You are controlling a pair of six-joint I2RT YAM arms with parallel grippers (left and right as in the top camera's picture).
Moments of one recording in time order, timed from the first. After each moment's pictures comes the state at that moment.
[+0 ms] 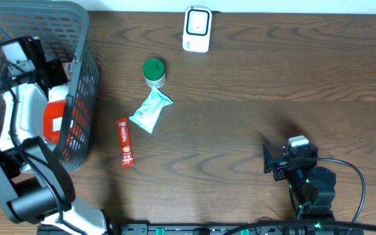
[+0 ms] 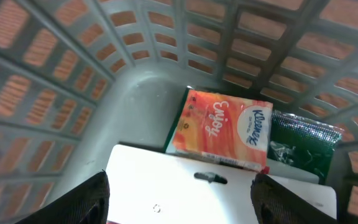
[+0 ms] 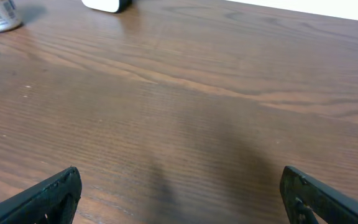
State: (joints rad) left arm 0.38 1.81 1.32 -0.30 0.02 0.13; right arm 0.02 0.35 0.01 -0.05 -0.16 -0.11
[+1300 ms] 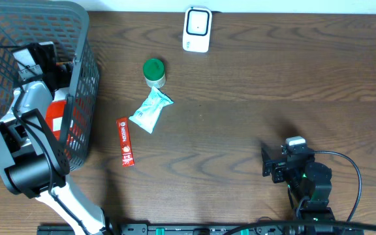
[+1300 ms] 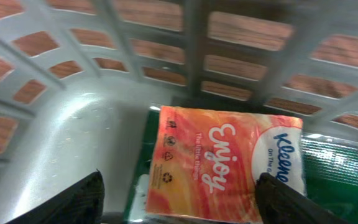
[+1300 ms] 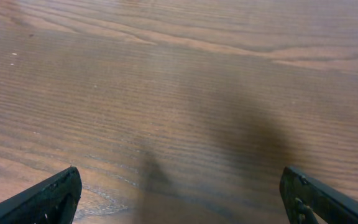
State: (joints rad) left arm 0.40 2.01 1.32 -0.09 0.15 0.25; right arm 0.02 0.47 0.01 -0.06 -0.16 -0.08
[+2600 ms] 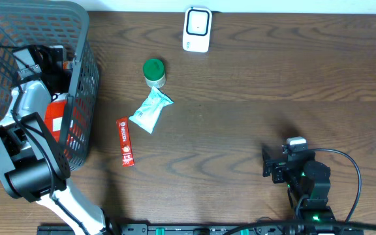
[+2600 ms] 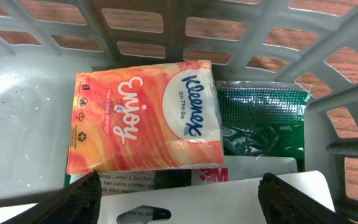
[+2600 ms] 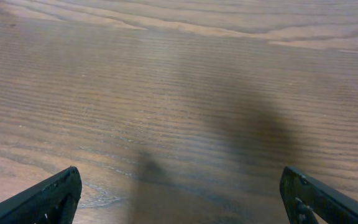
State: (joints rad) left arm 0.40 1.98 1.33 -0.24 0.29 0.35; right arm 0.02 0.51 0.01 -0.06 -0.13 -0.05
